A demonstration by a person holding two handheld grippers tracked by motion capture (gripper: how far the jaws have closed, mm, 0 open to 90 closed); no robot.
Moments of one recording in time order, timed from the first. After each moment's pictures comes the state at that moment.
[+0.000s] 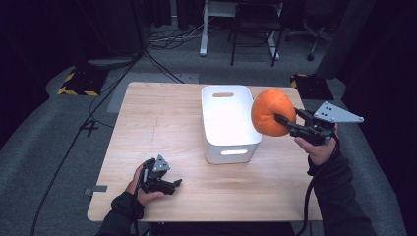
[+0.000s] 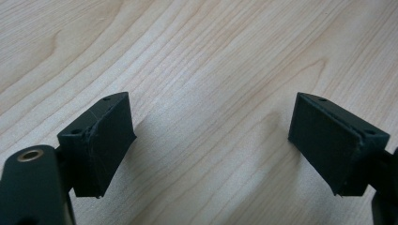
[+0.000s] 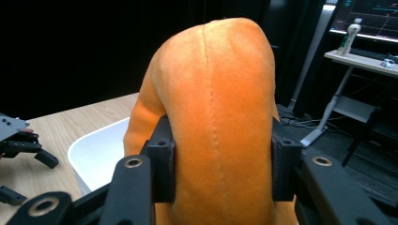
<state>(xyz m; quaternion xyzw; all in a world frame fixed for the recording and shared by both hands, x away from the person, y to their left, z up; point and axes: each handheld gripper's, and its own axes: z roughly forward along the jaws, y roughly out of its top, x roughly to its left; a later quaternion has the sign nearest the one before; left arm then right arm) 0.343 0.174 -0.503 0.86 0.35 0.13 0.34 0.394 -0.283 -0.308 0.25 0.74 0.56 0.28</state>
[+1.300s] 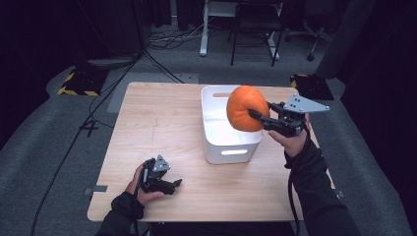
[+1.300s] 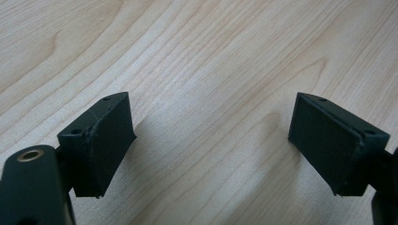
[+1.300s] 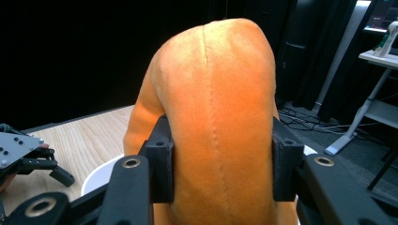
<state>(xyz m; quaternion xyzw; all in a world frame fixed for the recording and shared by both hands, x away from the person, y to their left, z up) 0.343 0.174 -0.502 0.86 0.35 0.13 0.34 0.418 -0.221 -0.311 0.23 0.75 0.57 0.24</state>
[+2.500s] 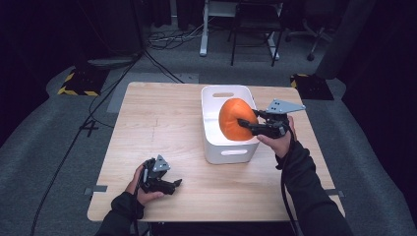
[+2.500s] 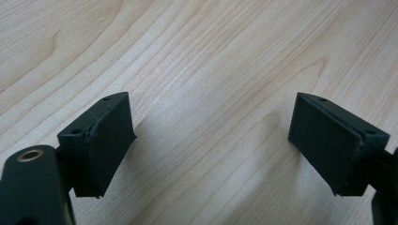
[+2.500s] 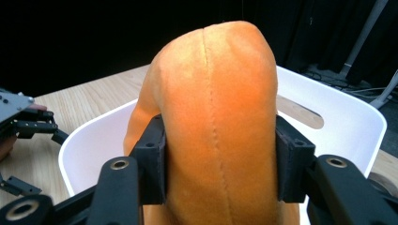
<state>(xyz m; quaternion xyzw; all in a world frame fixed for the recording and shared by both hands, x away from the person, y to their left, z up) 0.343 0.174 -0.503 0.86 0.35 0.13 0.34 0.446 -0.204 -0.355 0.24 0.79 0.53 0.19</state>
